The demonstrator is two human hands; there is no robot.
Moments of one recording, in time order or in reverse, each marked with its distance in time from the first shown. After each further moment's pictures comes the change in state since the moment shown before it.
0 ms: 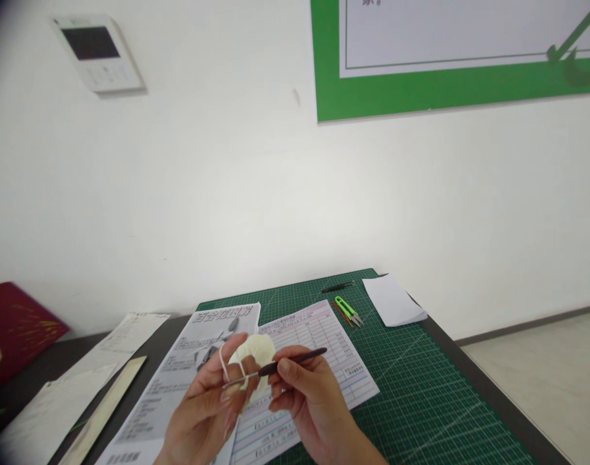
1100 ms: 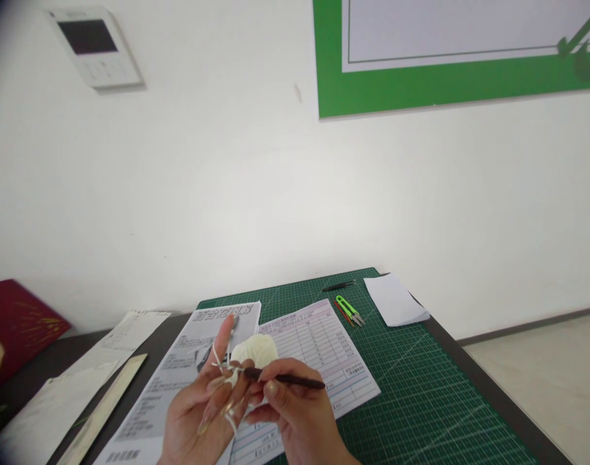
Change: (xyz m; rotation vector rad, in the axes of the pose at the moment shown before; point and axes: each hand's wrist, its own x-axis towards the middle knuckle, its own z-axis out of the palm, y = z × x) left_hand -0.002 0.000 0.005 -0.303 0.026 -0.055; right_hand -0.009 0.022 0.004 -0.050 -0.046 -0.118
